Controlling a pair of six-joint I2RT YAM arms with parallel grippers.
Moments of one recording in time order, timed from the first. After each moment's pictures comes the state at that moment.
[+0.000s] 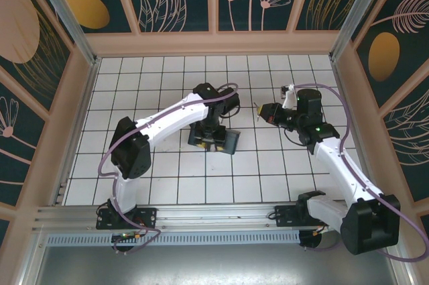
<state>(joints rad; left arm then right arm) -0.87 2.00 1.81 -1.44 0.15 -0.71 0.22 1.07 0.76 -0.25 -0.57 0.62</state>
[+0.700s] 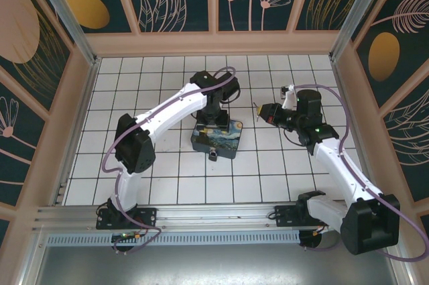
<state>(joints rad) -0.82 2.04 1.95 -1.40 0.08 -0.75 0.23 1.06 0.74 -0.22 -0.58 0.63</state>
